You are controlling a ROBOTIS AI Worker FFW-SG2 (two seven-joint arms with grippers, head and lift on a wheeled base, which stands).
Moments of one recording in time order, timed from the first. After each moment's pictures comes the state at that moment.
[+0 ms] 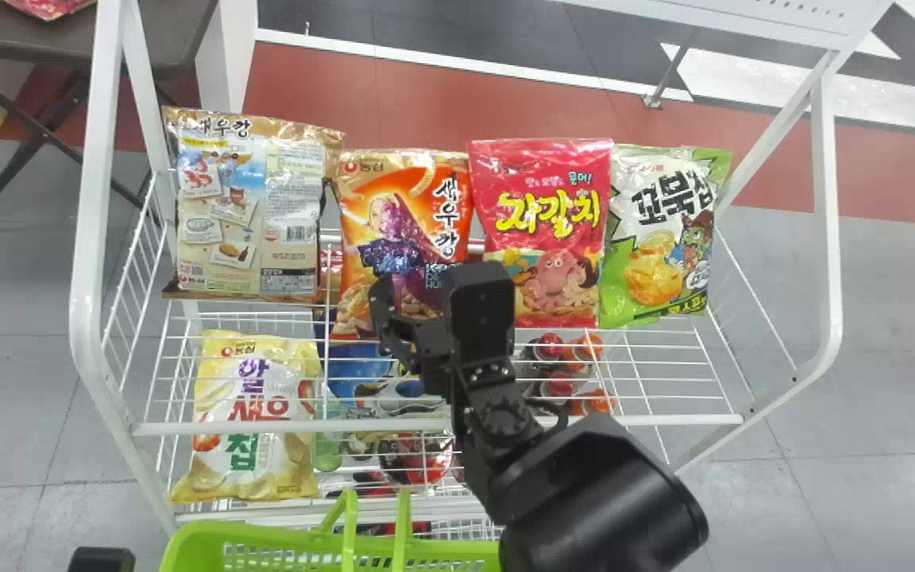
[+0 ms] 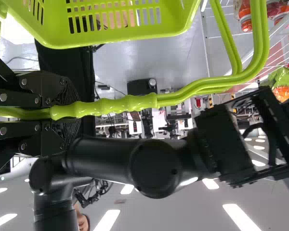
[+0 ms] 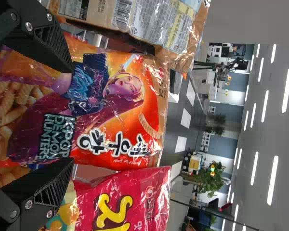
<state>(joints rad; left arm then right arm) 0.60 0.06 0.00 -2.28 0.49 1.57 -1.04 0.19 -0.19 0.37 -1.93 -0.02 0.41 -0.29</state>
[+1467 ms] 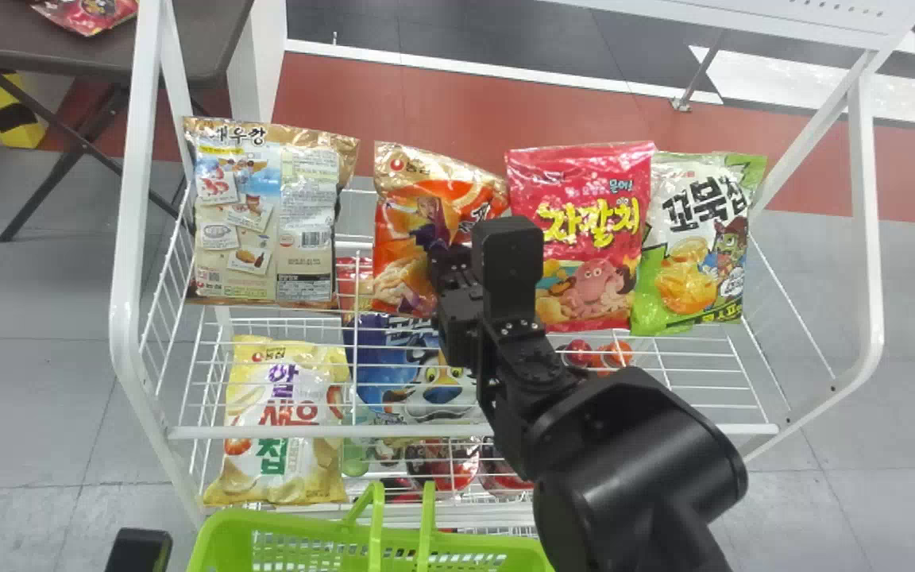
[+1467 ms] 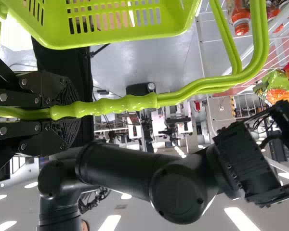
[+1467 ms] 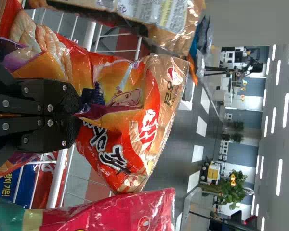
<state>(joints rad) 0.57 0.06 0.00 -2.26 0.49 1.57 -1.02 0.13 -0.19 0.34 -1.99 -0.13 0.57 -0.25</state>
